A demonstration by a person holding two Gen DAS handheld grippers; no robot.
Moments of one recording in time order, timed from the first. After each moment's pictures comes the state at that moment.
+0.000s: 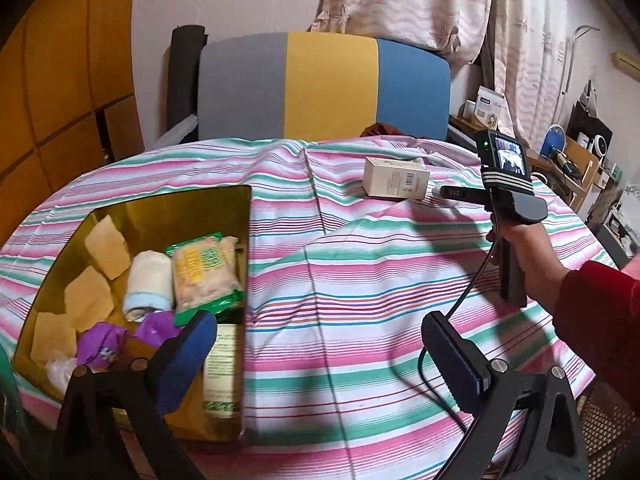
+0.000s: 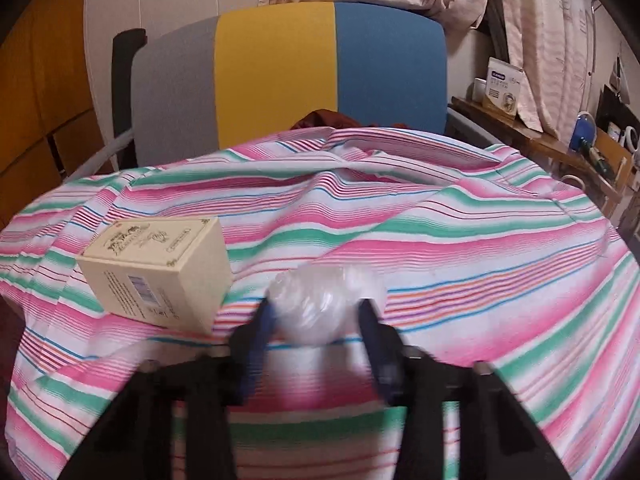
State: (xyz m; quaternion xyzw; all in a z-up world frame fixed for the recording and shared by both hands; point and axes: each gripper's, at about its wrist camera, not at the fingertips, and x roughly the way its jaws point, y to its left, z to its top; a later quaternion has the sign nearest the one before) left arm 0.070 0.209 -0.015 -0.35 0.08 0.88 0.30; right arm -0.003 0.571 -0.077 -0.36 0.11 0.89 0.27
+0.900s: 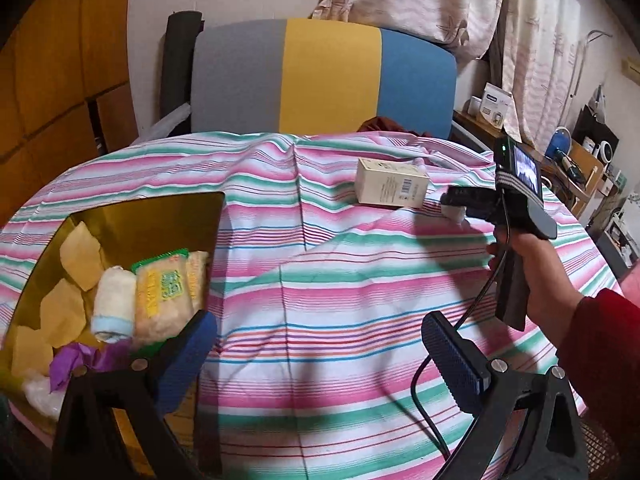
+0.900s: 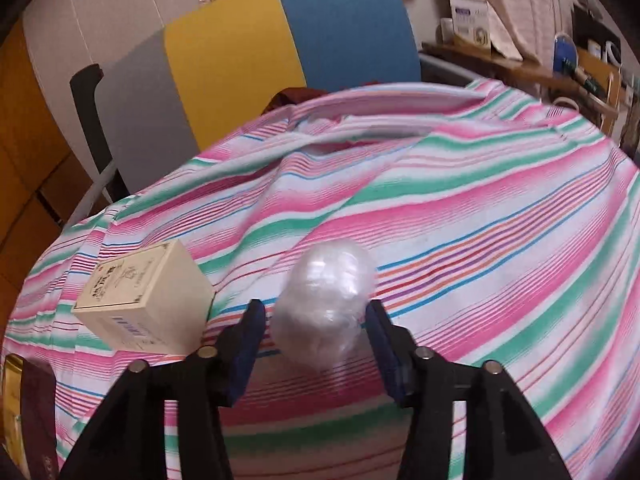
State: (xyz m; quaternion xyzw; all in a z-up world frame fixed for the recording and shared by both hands) left arm 0.045 0.248 -0.012 -0.37 0.07 0.88 0.30; right arm 0.000 0.608 -0.087 -0.37 0.24 0.86 0.27
